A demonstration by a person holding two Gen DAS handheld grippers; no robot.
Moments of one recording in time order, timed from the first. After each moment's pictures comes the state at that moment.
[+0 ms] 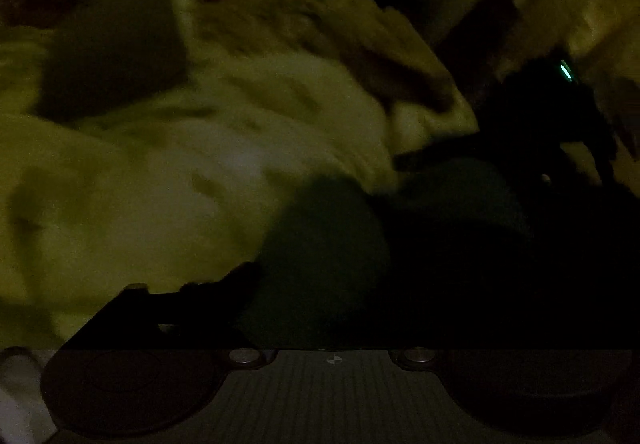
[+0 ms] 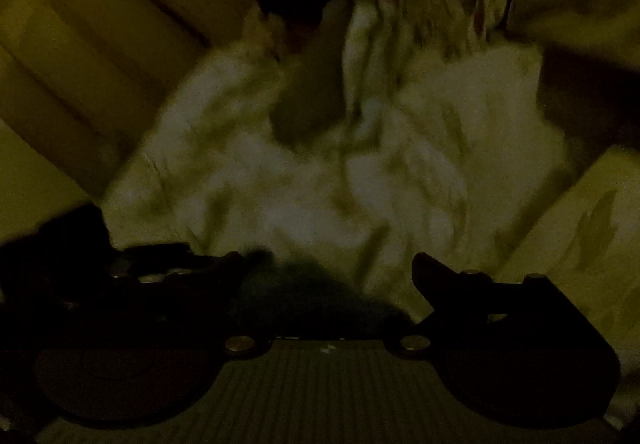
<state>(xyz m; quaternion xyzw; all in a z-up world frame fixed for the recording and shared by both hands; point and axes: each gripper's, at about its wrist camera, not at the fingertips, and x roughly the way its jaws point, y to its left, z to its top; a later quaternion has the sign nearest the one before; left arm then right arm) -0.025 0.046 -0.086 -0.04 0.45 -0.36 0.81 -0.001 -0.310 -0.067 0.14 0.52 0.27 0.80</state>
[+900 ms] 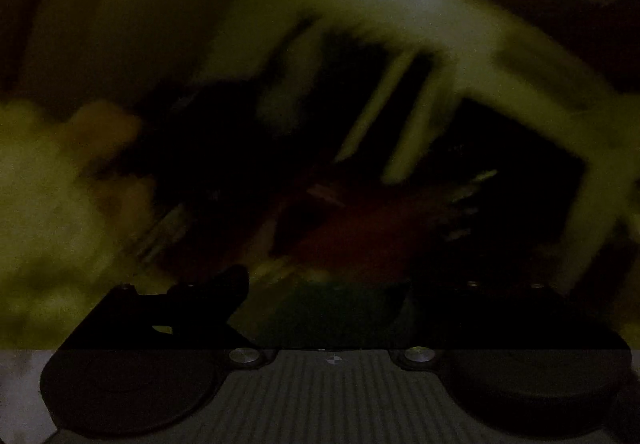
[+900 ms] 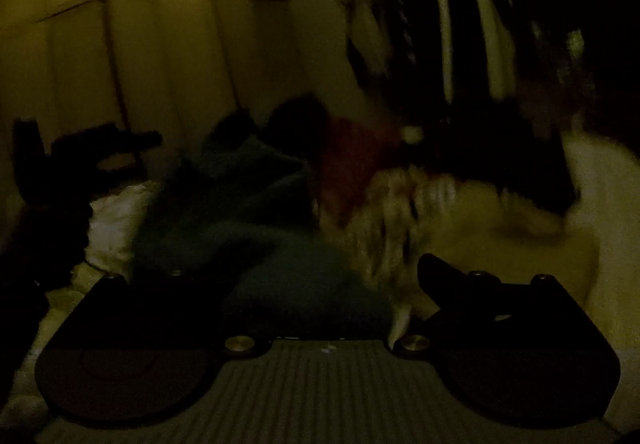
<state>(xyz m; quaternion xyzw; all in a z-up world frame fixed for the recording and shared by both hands) 0.110 0.116 0.003 -0.19 0.19 -0.06 0.96 -0.048 -0.329 0.033 0.03 0.25 0.13 0.96</state>
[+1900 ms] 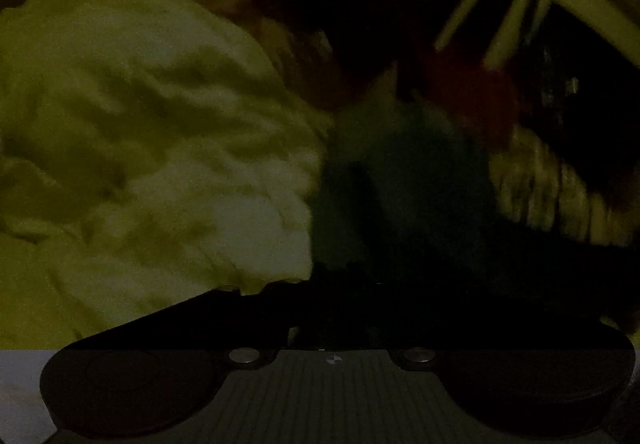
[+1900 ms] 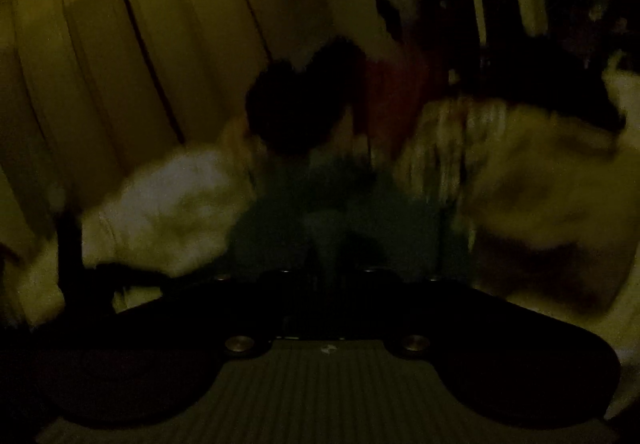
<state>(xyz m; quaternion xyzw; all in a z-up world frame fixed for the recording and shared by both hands) -0.001 0.176 -0.063 -0.18 0.33 0.02 0.93 -0.063 -0.317 0.025 0.06 0.28 0.19 0.94</state>
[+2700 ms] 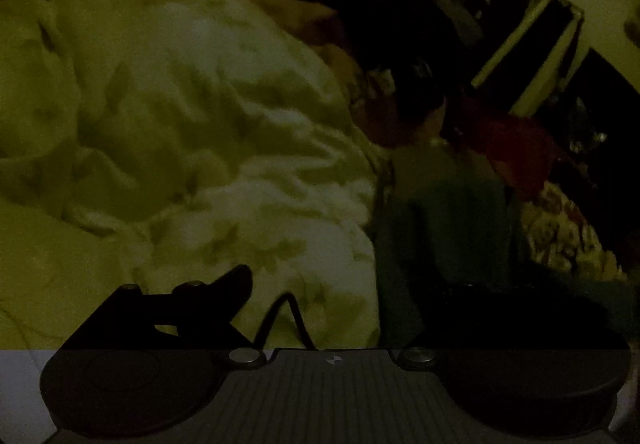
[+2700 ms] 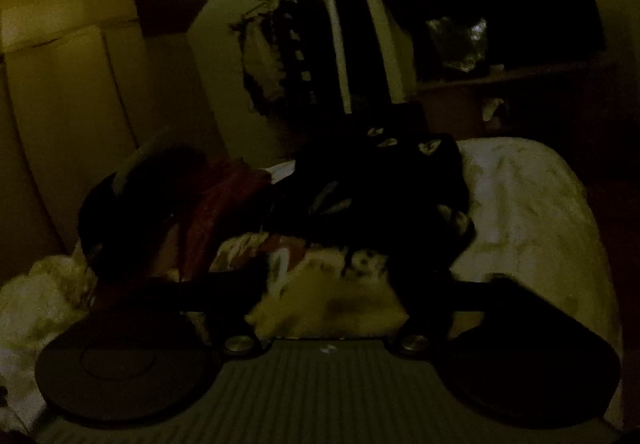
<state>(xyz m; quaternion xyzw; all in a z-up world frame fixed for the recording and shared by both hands) -0.021 0.213 -0.059 -0.22 0.32 0.07 0.92 0.042 -0.452 0.050 0.06 0.21 0.00 0.98</state>
